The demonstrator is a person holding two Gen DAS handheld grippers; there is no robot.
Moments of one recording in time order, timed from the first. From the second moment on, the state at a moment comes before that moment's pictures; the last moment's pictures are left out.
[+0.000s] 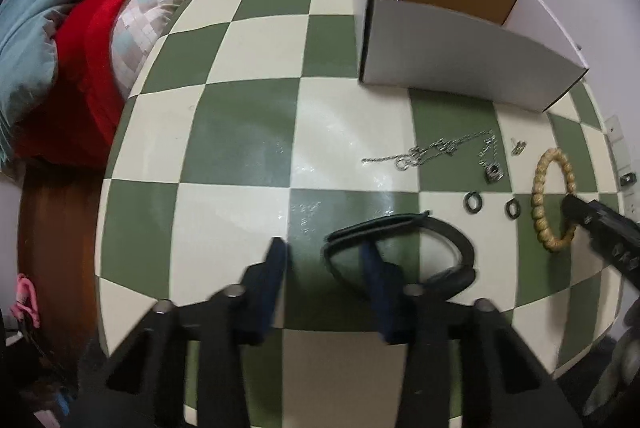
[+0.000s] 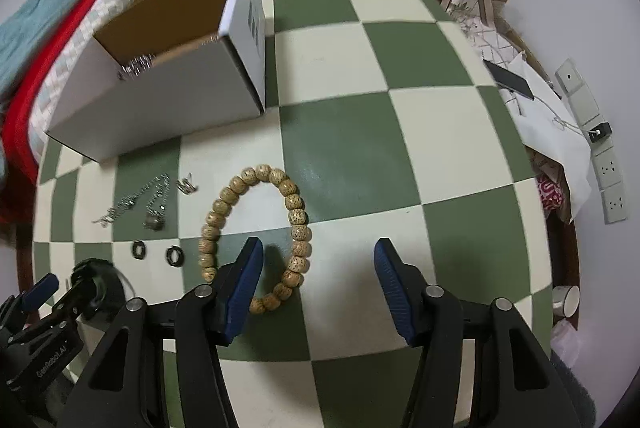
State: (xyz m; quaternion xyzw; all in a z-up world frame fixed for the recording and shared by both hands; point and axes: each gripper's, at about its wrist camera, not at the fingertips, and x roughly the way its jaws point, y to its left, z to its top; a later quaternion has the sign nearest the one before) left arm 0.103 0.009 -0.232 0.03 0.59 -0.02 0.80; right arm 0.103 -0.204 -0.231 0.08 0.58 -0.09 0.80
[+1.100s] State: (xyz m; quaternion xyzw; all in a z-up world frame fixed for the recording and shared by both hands) left arm 0.072 -0.026 -0.173 0.05 0.51 -0.04 0.86; right arm 0.077 -0.166 -0.184 0.01 0.52 -0.08 0.85
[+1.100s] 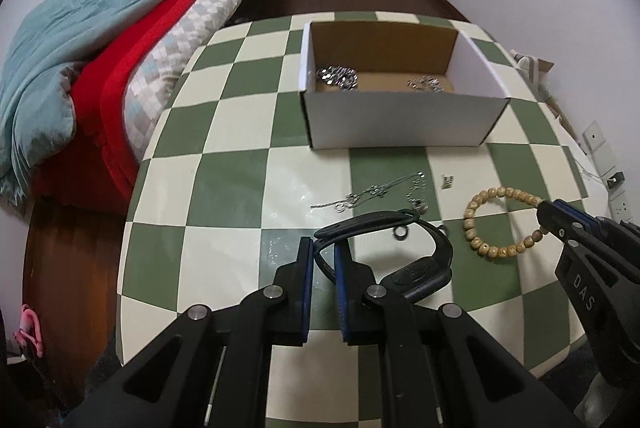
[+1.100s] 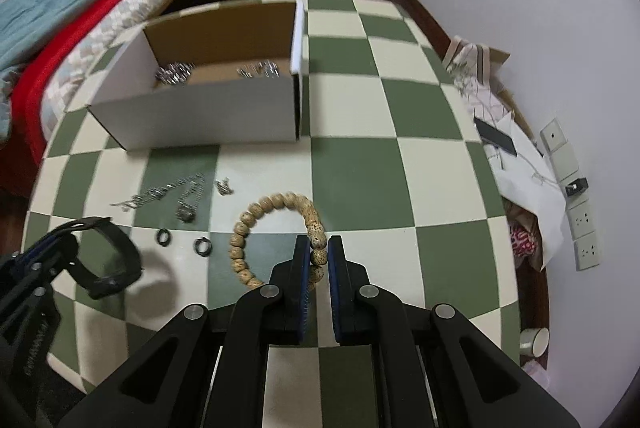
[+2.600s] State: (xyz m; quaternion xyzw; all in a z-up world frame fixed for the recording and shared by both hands) left arm 0.226 -0.017 -0.093 -0.01 0.50 -0.10 0.86; right arm 0.190 -0.162 -0.064 0.05 0.44 -0.01 0.90
